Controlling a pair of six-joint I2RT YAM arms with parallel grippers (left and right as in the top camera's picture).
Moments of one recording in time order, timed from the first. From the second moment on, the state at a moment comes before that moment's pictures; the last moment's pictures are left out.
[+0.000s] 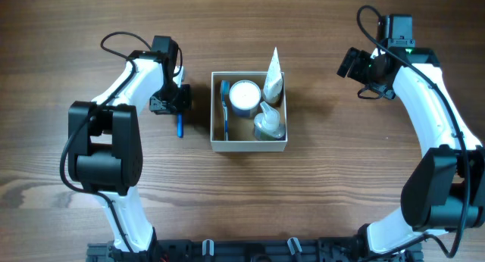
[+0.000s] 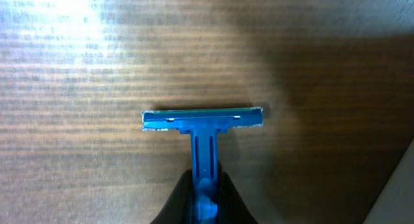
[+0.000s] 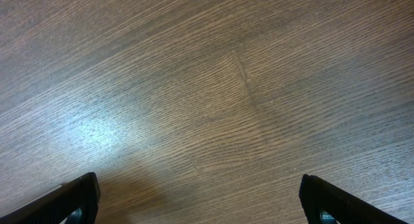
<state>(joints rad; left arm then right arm) -0.12 2.06 1.40 -0.90 0.07 -0.15 -0.04 1.77 1.36 -0.77 0.02 0.41</state>
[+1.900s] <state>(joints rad) -0.32 1.57 1.64 -1.12 -0.18 -0.34 -0.04 1.77 1.36 -0.77 0.02 0.41</state>
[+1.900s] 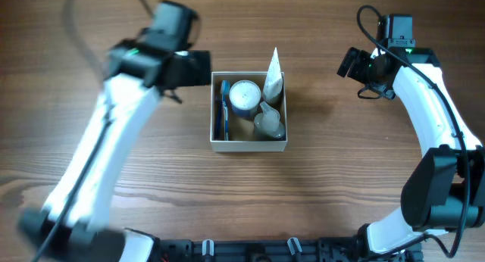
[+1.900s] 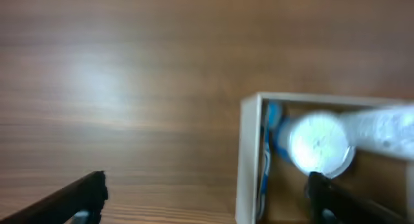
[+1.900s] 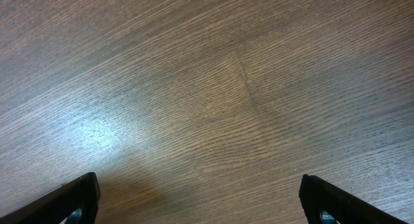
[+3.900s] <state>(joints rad) -0.02 0.27 0.29 -0.52 -0.16 -0.34 -0.04 1.77 1.36 -0.77 0.02 0.41</state>
